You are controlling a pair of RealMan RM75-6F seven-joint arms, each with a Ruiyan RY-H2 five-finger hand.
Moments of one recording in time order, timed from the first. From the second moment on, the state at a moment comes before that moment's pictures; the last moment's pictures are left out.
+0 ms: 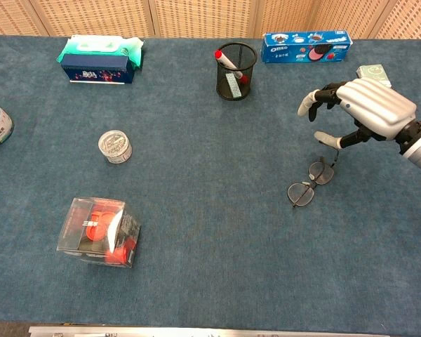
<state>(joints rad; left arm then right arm) -0.06 -1.11 -0.02 -1.74 1.25 1.40 0.24 0.53 -1.55 -0.04 -1.07 -1.71 1.28 0.27</state>
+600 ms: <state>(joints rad) -0.06 -1.10 -0.02 -1.74 1.26 1.40 0.23 0.55 -1.62 -0.08 -0.99 -1.73 1.23 0.31</state>
